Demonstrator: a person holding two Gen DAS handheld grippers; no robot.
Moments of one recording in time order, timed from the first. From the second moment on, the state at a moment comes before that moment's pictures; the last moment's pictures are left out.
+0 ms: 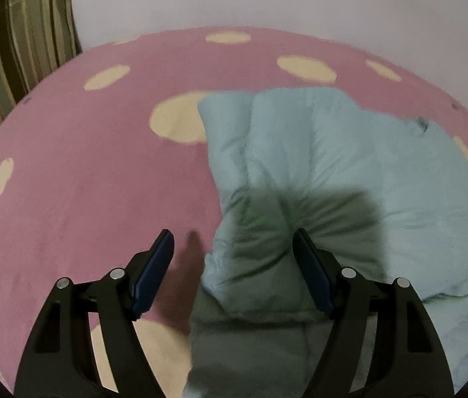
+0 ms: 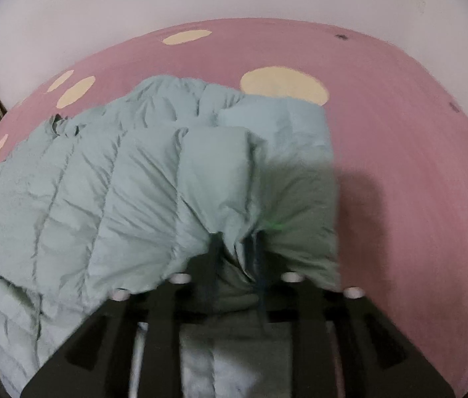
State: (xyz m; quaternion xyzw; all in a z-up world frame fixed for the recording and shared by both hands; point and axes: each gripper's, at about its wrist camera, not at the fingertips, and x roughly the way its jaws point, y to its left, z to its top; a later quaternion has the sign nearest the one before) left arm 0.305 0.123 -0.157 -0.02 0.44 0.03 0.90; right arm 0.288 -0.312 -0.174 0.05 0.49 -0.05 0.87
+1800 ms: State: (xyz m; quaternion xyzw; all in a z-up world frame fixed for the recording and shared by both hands) left arm 0.183 0.127 -0.158 -0.03 0.46 0.01 0.89; right arm 0.170 -0.318 -0.164 0.04 0.46 0.00 0.89
